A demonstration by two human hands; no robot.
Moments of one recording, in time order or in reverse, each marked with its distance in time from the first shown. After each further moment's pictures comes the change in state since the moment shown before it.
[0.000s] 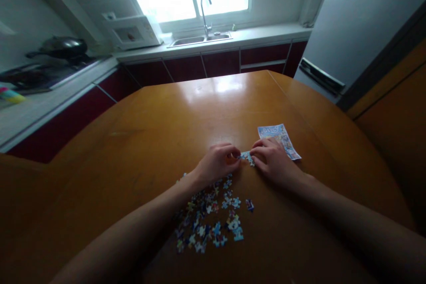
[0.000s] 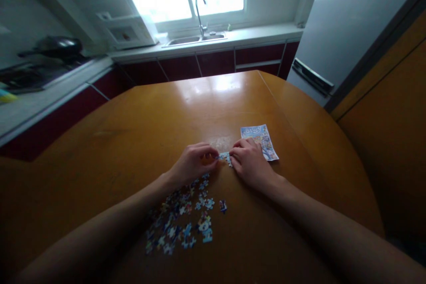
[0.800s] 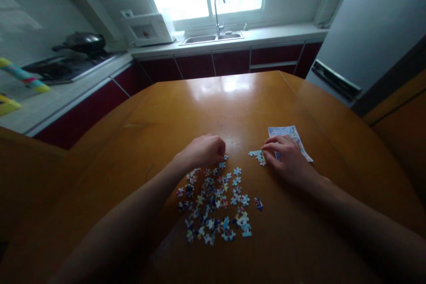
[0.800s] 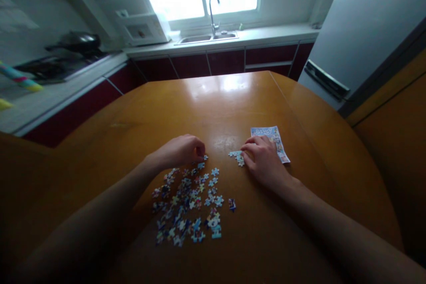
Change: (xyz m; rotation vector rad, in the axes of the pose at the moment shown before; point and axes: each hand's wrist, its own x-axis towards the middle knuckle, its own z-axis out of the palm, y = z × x) left_hand 0.000 -0.018 -0.066 0.417 -0.456 -0.343; right_hand 0.000 0.007 -0.004 -0.003 0.091 -0.002
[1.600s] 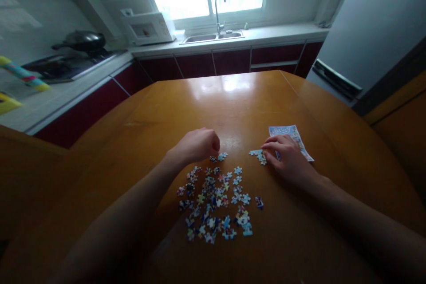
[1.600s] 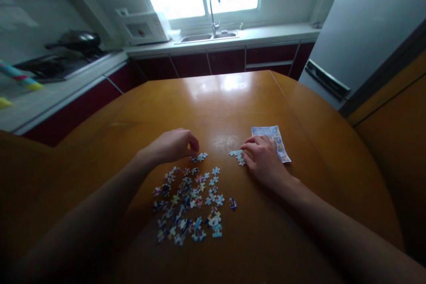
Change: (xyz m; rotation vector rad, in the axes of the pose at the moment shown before) left_hand -0.008 -0.001 -0.021 0.041 0.028 -0.080; right_hand -0.001 0.000 0.003 0.004 -0.013 -0.004
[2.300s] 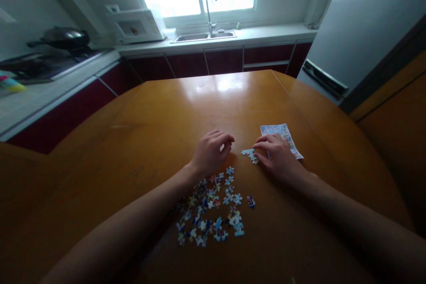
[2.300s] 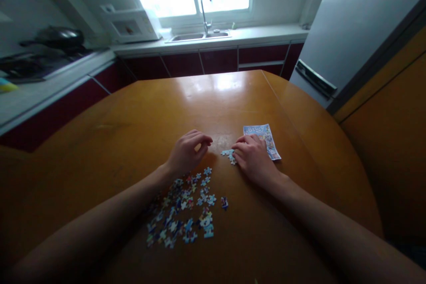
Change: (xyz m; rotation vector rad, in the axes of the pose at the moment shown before) left_hand 0.025 0.033 0.065 -0.347 0.695 0.398; right_hand 0.001 -0.002 0.000 -0.020 -0.016 -0.014
